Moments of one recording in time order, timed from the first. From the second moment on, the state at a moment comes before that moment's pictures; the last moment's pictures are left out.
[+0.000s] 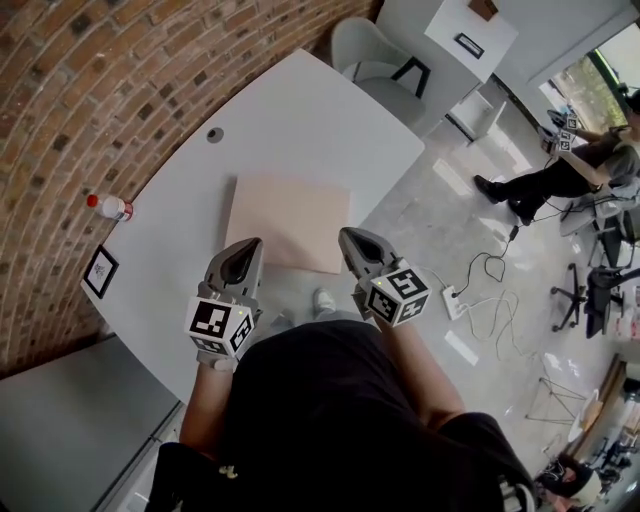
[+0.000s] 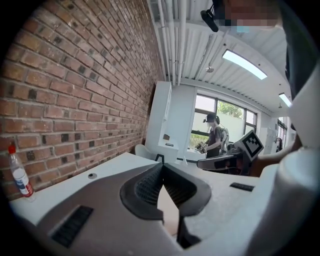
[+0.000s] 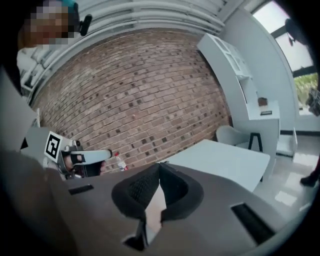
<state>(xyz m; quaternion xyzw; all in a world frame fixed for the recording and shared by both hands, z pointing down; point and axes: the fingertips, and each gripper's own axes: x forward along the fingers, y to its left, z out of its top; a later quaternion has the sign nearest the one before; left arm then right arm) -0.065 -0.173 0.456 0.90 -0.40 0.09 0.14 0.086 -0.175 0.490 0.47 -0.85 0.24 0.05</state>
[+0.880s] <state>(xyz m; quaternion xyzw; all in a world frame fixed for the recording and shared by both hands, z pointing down) -0.100 -0.159 0.361 0.89 -0.44 0.03 0.06 0.020 -0.162 0.376 0.39 -0.92 0.03 0.07</state>
